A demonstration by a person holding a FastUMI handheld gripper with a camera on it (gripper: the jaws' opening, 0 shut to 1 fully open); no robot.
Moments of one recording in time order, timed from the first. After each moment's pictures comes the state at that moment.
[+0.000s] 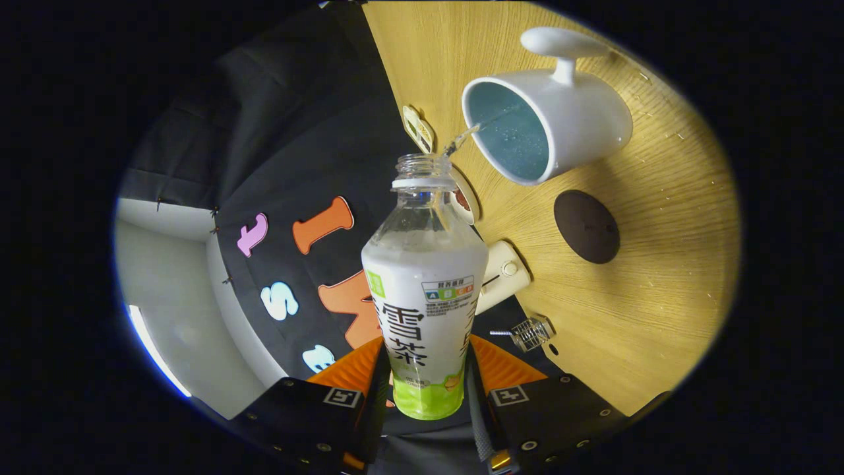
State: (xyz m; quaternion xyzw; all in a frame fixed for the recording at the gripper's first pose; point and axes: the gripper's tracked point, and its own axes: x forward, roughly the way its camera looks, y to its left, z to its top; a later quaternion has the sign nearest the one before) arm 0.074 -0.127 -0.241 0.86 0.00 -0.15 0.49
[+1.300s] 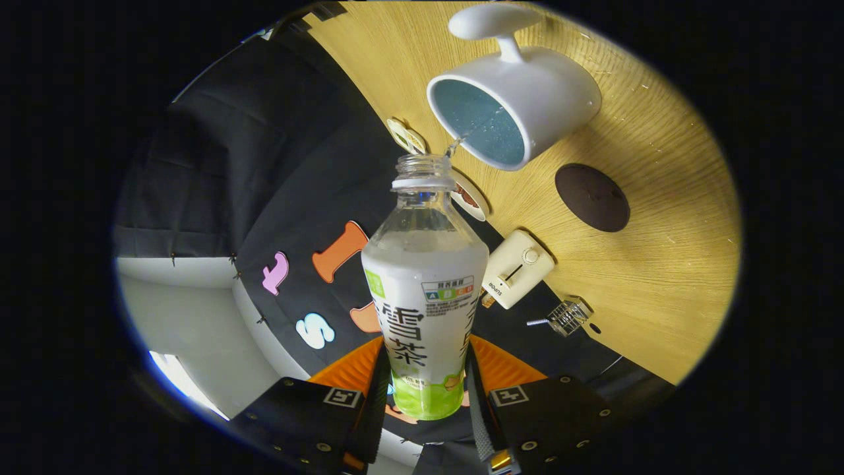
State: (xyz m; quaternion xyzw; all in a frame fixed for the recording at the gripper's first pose) arm 0.077 -0.137 -0.226 0.90 -0.07 -0.13 0.40
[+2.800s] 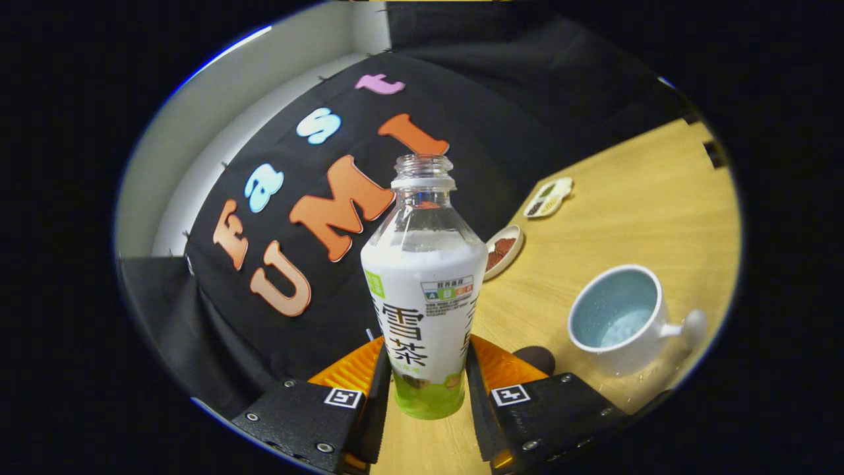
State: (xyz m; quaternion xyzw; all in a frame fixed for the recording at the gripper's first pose) arm 0.073 -0.134 -0.265 0.35 0.10 -0.13 0.92
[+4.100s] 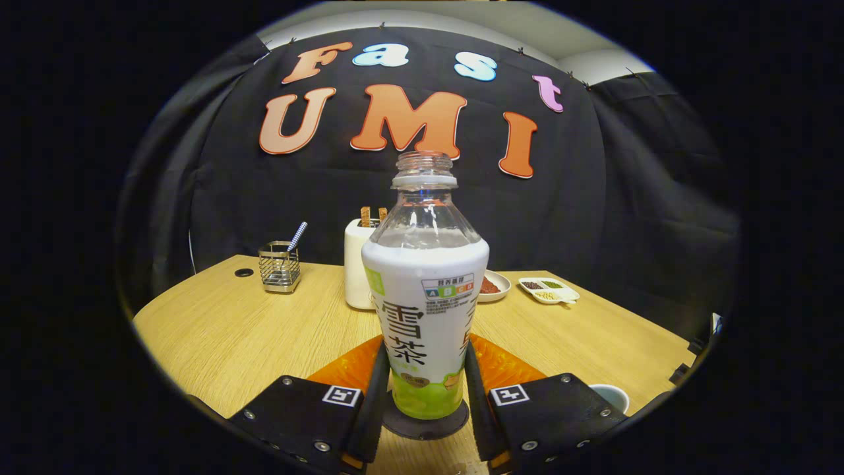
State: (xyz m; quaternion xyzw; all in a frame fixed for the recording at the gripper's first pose) arm 0.111 -0.142 -0.344 -0.04 0.23 -0.13 0.96
